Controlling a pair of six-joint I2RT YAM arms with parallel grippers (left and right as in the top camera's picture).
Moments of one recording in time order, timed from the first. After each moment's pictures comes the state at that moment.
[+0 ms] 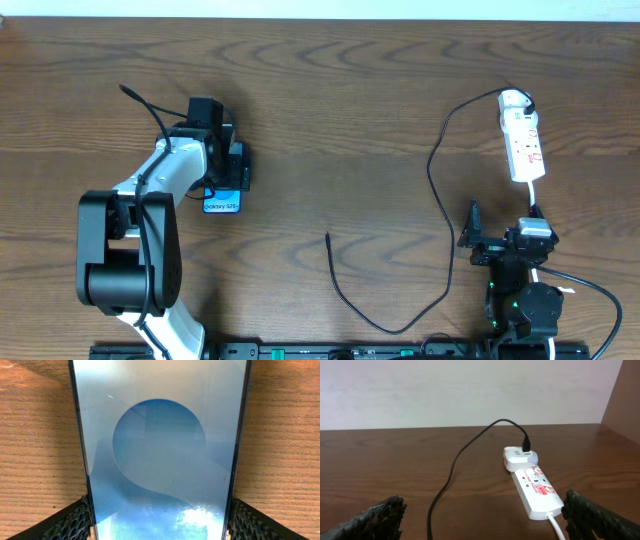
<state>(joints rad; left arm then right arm) -0.05 1.87 1.10 -0.64 0.00 -0.04 0.01 0.01 0.01 -0.06 0.08 0.01</state>
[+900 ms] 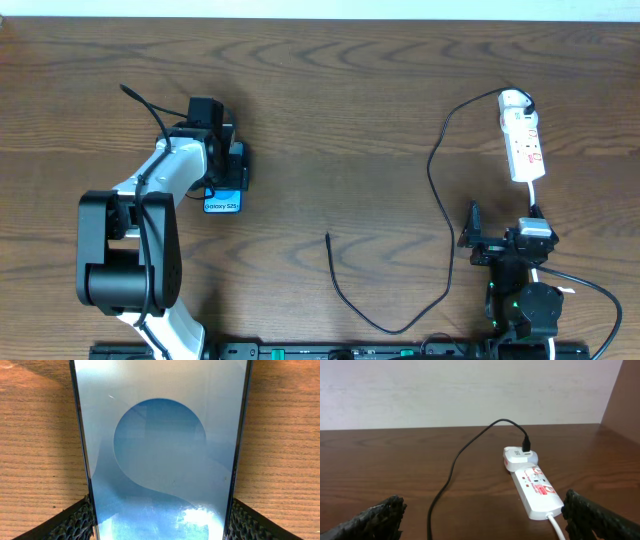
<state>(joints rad) -0.05 1.87 1.10 -0.64 0.00 -0.04 0.01 0.01 0.01 -0.06 0.08 0.01</state>
